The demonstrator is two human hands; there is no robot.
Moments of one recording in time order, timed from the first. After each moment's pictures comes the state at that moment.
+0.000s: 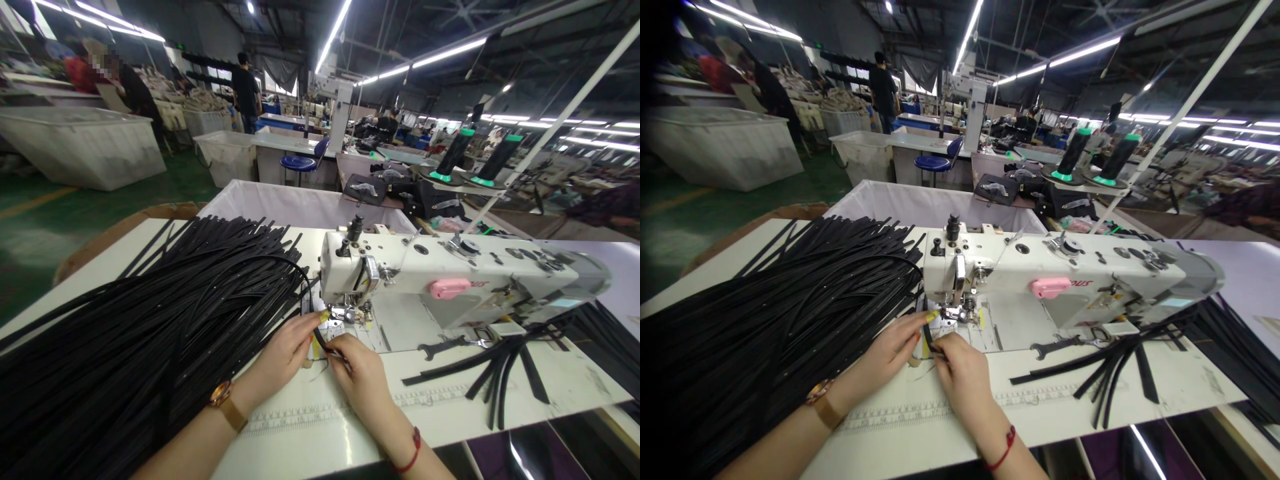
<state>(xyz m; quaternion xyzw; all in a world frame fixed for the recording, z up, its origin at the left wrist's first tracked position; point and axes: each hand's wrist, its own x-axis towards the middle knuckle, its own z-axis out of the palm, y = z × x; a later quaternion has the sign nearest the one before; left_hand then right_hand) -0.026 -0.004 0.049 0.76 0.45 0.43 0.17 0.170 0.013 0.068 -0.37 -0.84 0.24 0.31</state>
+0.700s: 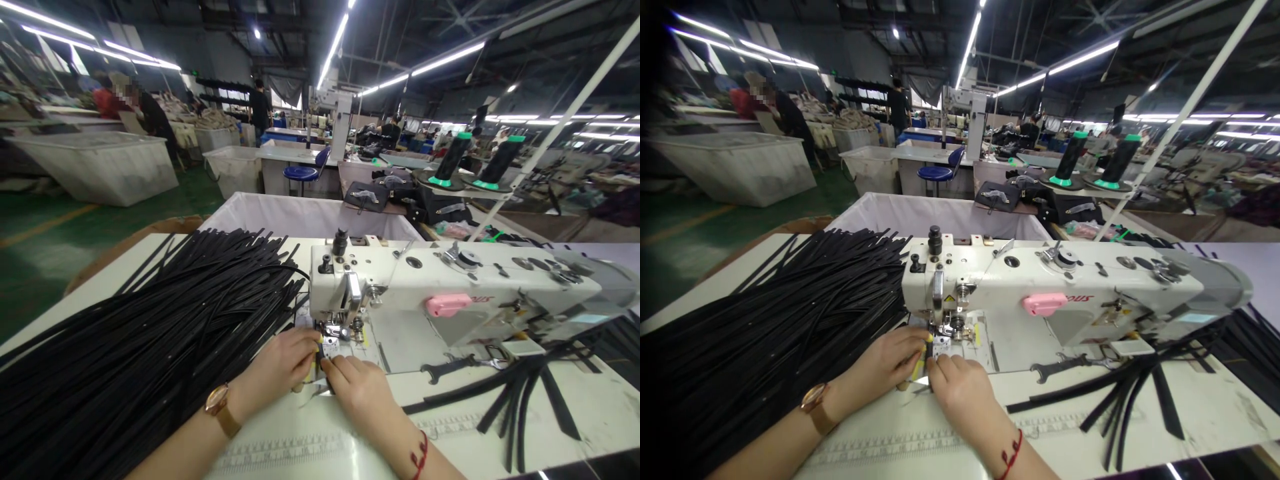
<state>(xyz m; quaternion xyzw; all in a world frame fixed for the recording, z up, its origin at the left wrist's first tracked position) -0.018 0.017 0.067 0.83 0.46 0.31 0.10 0.190 0.036 0.065 -0.24 -0.94 -0.10 0.22</state>
